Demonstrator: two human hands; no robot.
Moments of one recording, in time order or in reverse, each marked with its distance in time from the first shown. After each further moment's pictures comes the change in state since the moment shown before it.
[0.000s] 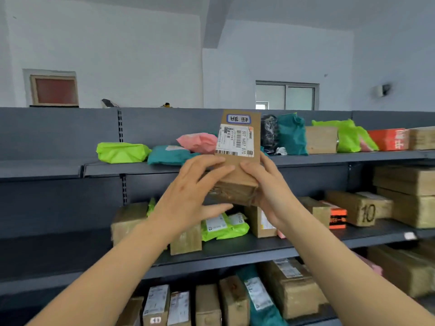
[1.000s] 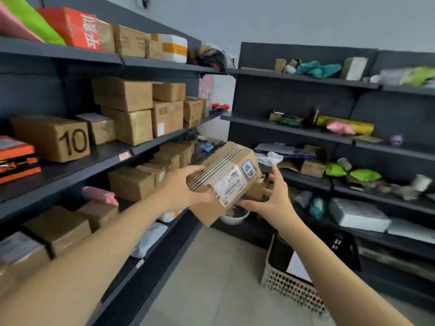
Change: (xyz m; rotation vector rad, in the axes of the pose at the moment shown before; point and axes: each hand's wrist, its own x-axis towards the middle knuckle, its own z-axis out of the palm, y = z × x) left_hand 0.205 0.482 0.426 -1.278 -0.824 -0.210; right_hand -0.318 -0.110 -0.559 -0.955 1.063 0.325
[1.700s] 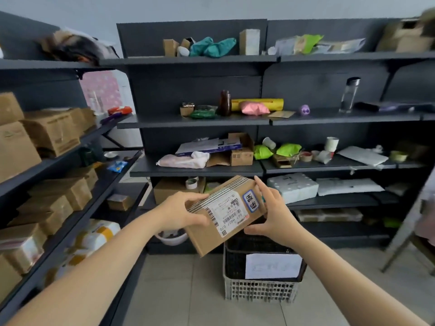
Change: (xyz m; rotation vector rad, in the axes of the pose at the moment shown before) left_hand 0.259 0.060 0.231 0.026 -0.619 0.157; right_hand 0.109 0.155 -0.206 -0.450 0.119 0.087
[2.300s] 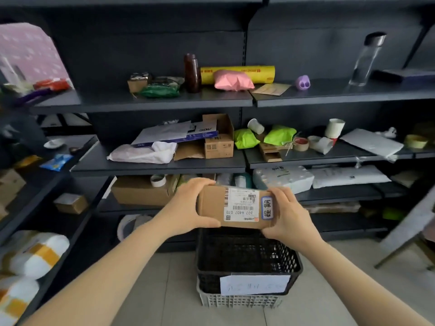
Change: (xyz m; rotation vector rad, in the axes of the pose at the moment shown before) left_hand 0.294 0.020 0.076 0.134 0.098 0.161; right_hand 0.174 0.228 -0.081 -0.308 0.049 0.165
